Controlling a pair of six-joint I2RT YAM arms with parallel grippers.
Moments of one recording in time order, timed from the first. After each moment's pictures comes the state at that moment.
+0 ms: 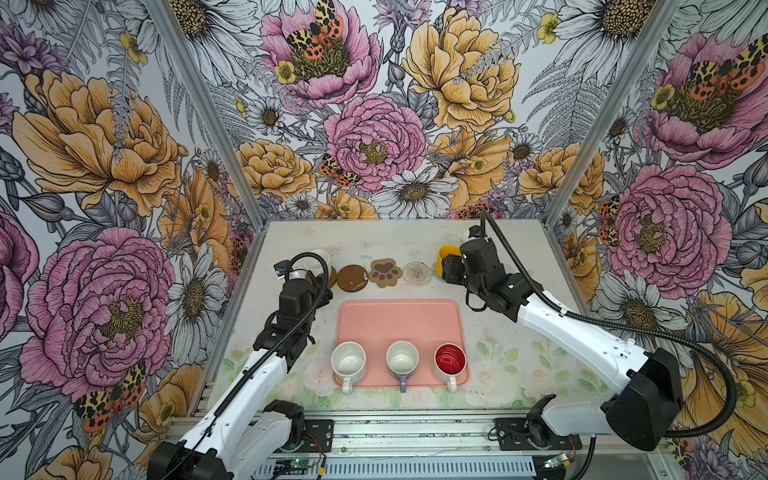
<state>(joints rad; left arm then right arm) -0.25 0.93 0.60 -0.10 -0.31 -0.56 0.61 1.36 1.15 -0.42 0.27 0.60</state>
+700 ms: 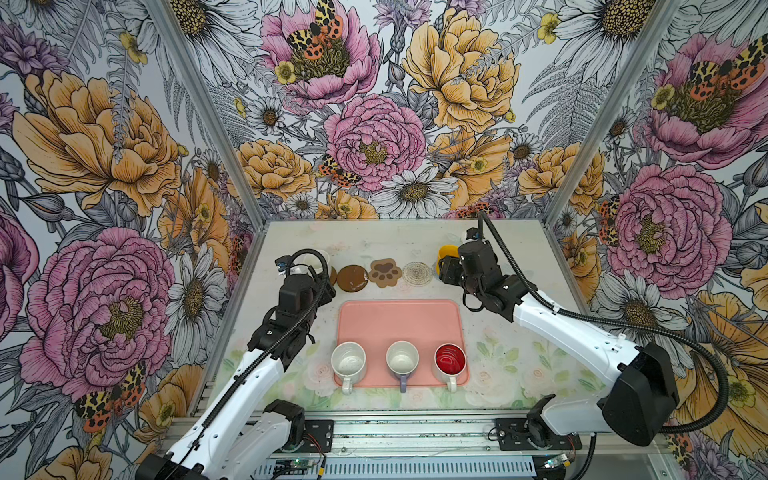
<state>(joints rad) -0.32 0.88 0.71 -0.26 -0.33 -0.59 0.58 1.38 1.11 -0.35 0.23 0.61</state>
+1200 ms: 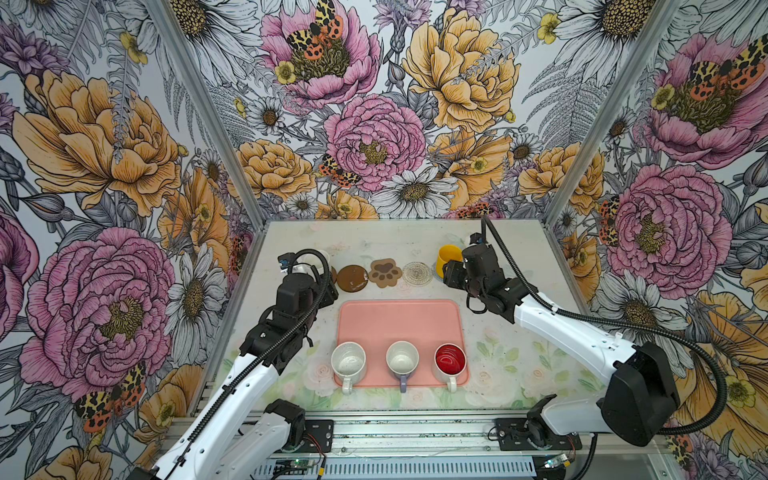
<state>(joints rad) -0.39 0.84 0.80 -0.42 -0.31 -0.55 0.54 1.38 1.05 -0.33 0.19 0.62</state>
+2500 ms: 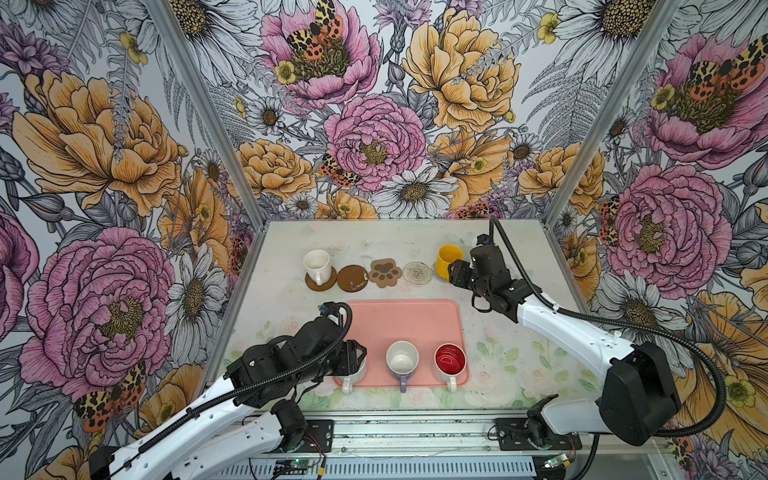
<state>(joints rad) -0.95 0.67 0.83 -1.01 -0.08 -0.89 0.47 1.38 1.00 -0.26 0.12 0.62</state>
